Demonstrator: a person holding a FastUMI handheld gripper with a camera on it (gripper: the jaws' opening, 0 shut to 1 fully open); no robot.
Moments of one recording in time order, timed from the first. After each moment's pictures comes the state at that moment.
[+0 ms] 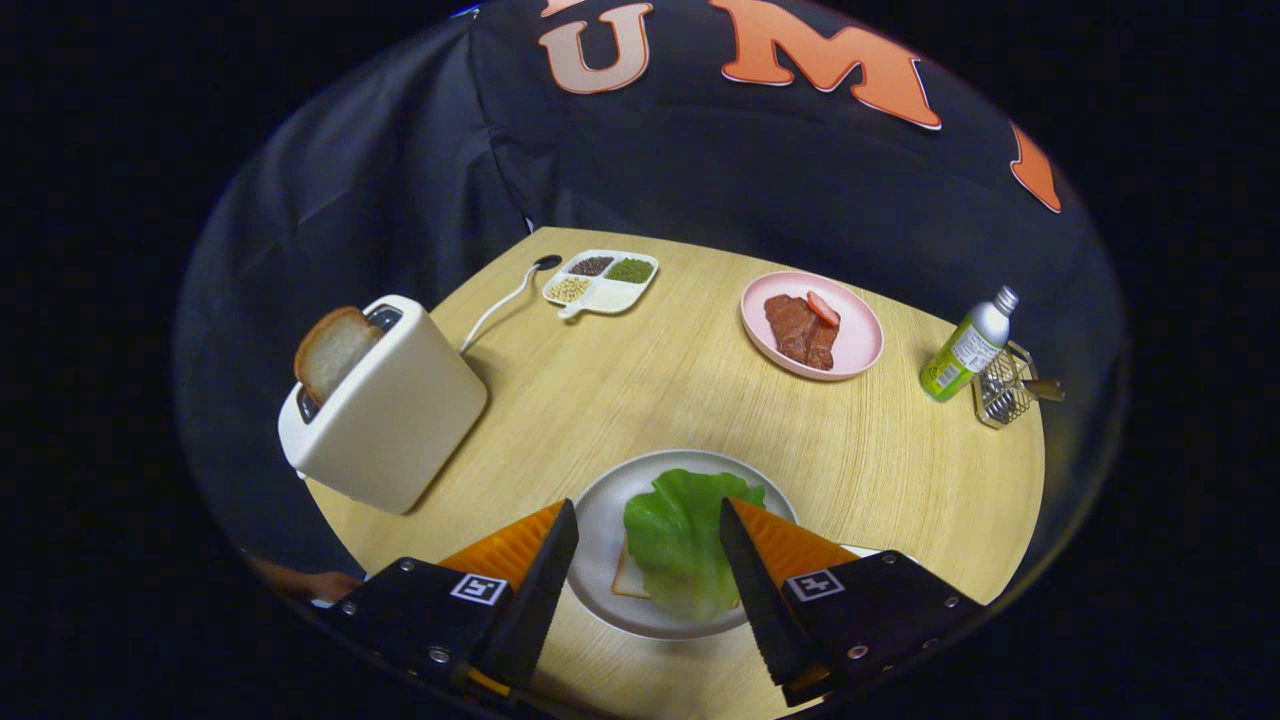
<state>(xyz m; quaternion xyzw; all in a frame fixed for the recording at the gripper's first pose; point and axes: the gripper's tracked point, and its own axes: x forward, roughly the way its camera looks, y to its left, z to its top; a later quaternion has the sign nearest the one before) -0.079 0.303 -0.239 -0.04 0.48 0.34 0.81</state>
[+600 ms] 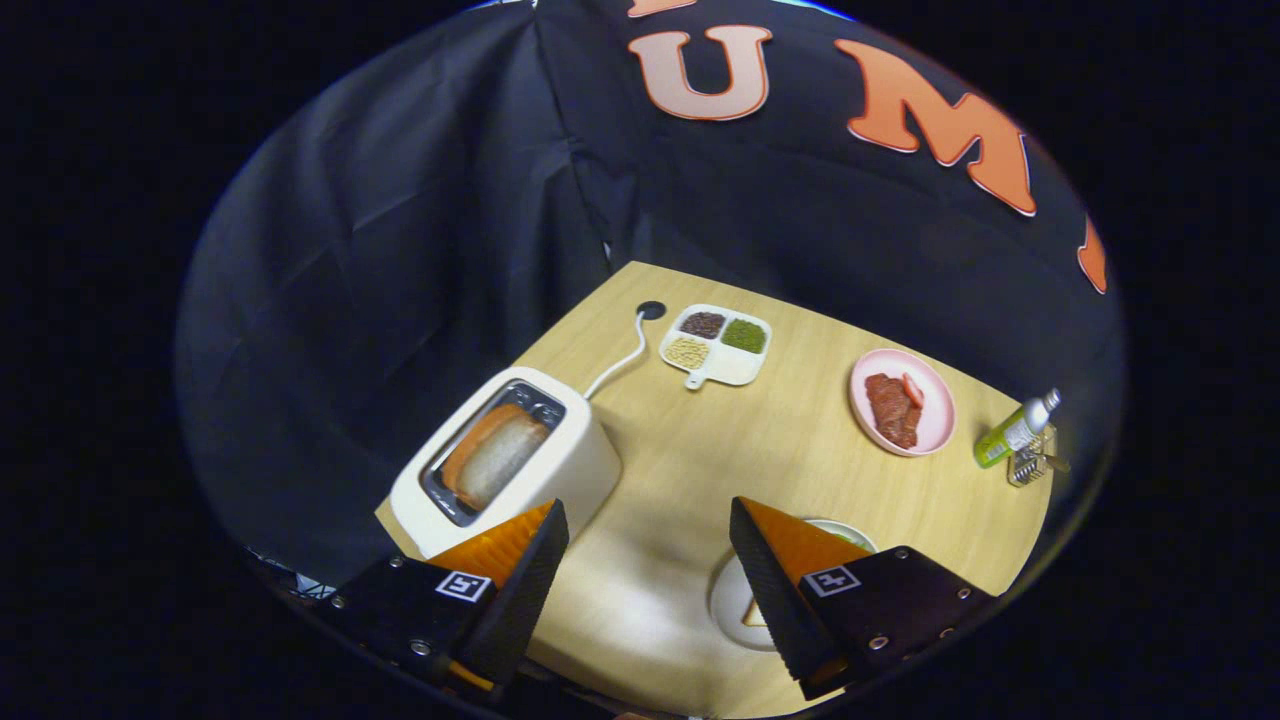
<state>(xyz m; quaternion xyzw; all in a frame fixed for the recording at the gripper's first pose) -0.107 0.449 -0.144 -0.05 0.46 0.40 0.79</state>
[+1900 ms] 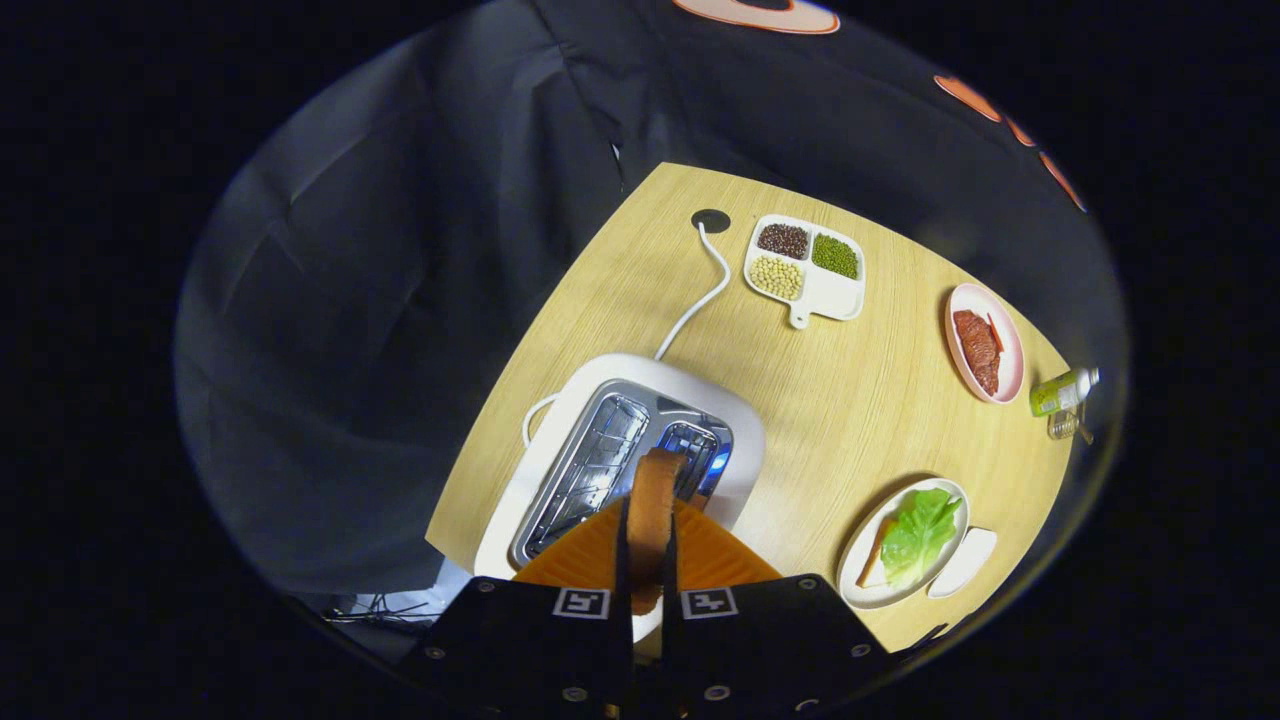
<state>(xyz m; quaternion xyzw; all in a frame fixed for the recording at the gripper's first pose) -0.147 0.557 -0.165 -0.05 0.61 0.35 0.71</state>
